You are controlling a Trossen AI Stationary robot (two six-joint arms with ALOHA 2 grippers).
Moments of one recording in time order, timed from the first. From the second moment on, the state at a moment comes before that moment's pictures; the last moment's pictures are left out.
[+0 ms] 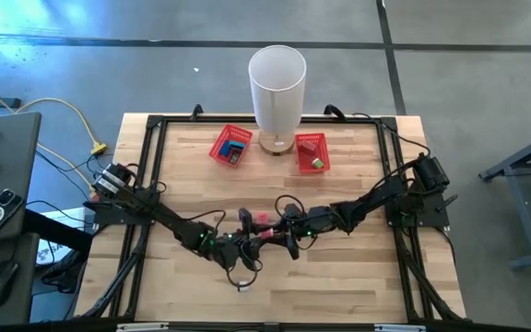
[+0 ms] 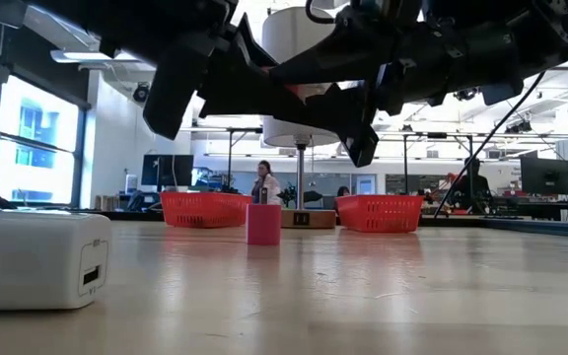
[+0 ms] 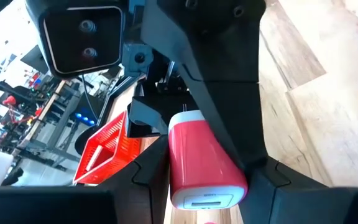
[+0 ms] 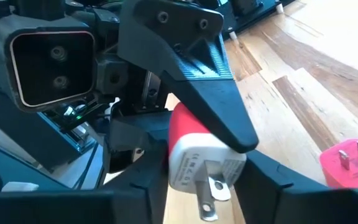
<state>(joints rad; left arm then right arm) -0.50 1.79 0.92 0.45 -0.84 0.40 0.28 1.80 0.73 0.86 0.09 0.62</state>
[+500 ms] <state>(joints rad) -0.50 1.79 0.92 0.45 -0.81 0.38 0.28 1.80 0.73 0.86 0.07 0.61</state>
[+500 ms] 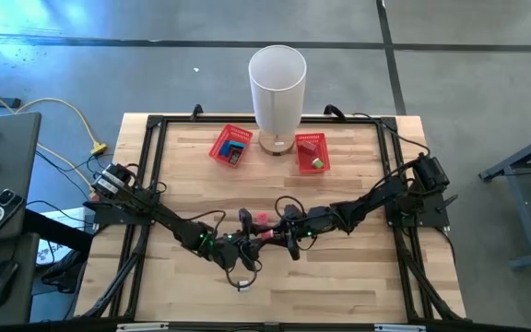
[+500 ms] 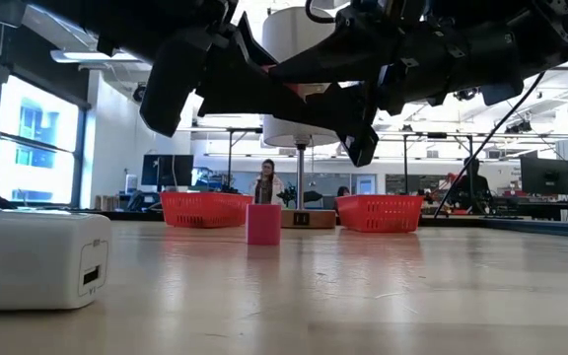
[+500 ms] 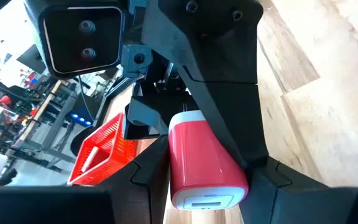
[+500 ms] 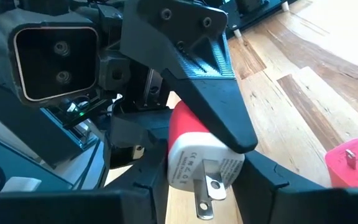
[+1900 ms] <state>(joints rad) -0.70 1.79 0.92 0.92 -1.07 0.76 0.30 1.80 0.73 1.15 -0.14 0.61</state>
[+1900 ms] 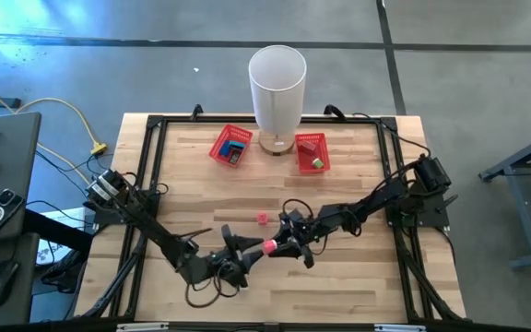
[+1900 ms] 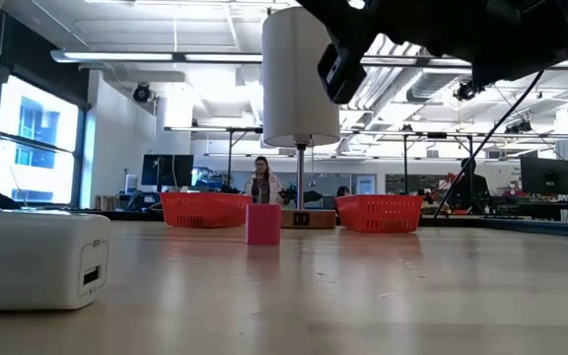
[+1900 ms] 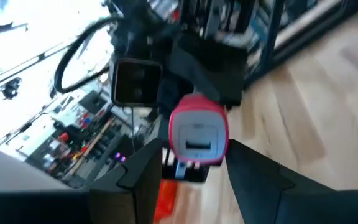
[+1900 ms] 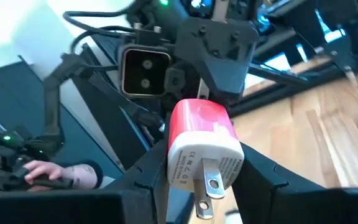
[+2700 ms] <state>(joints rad) -0.66 1.79 0.92 0.96 -0.96 0.76 0.31 1.80 0.73 1.16 -0.19 0.60</state>
